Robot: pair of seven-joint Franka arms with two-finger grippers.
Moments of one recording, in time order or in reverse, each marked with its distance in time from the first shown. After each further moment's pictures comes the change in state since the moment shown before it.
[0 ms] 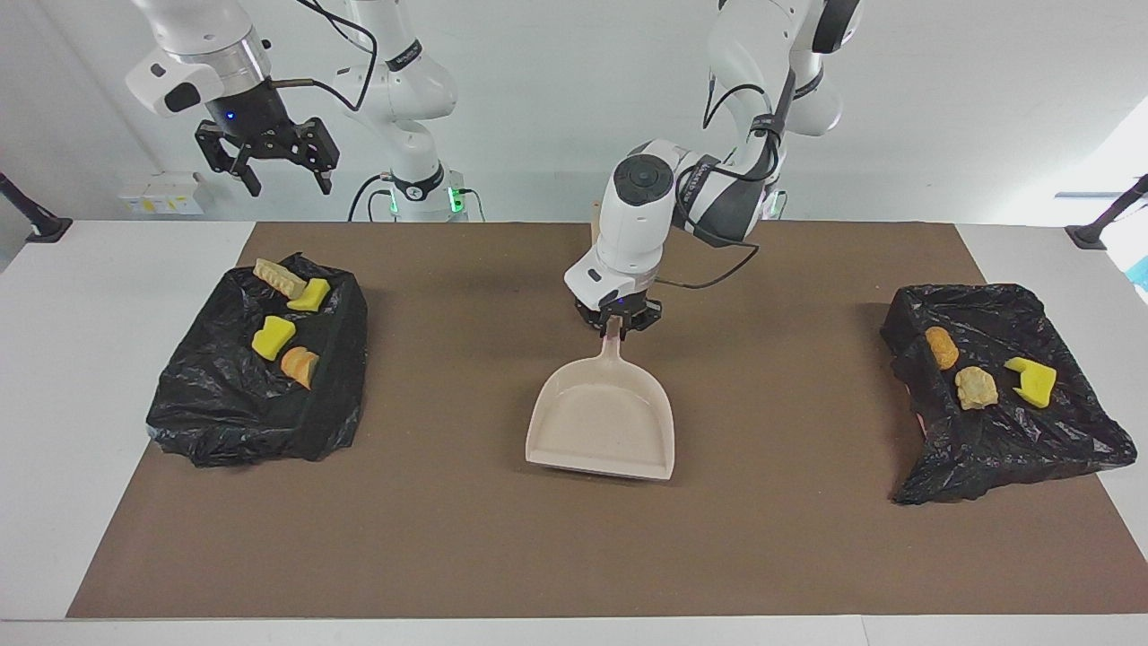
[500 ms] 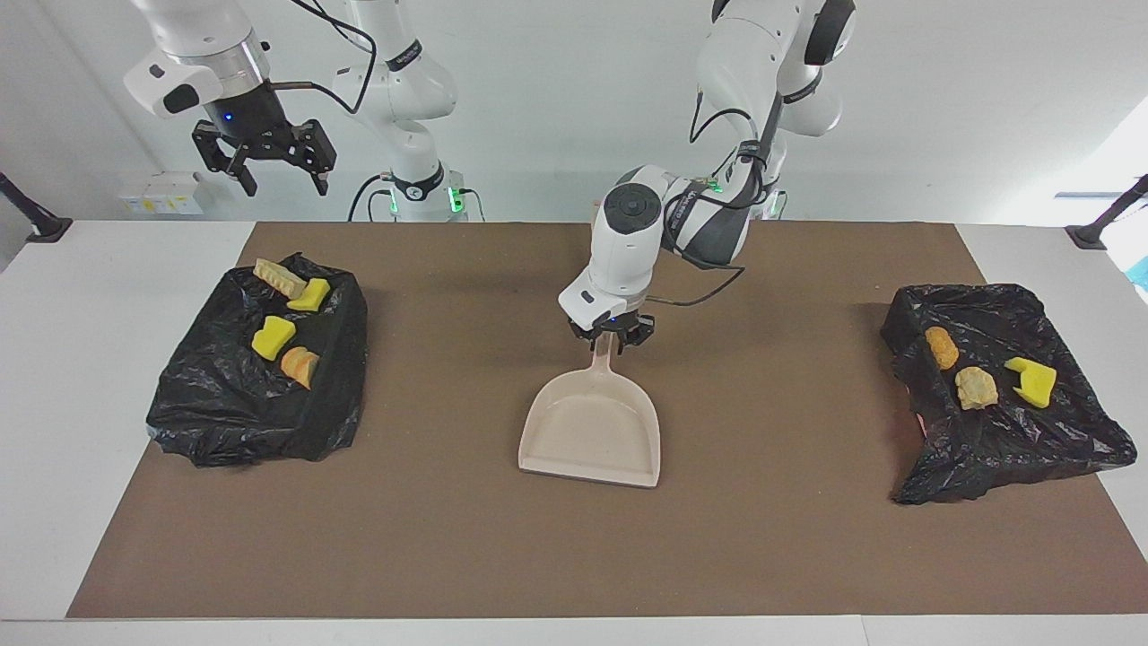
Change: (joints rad) left arm 0.002 0.026 0.014 0.004 -0.006 -0.007 -0.017; right arm 0.000 -0.001 0.000 -0.003 -0.020 0.000 0.000
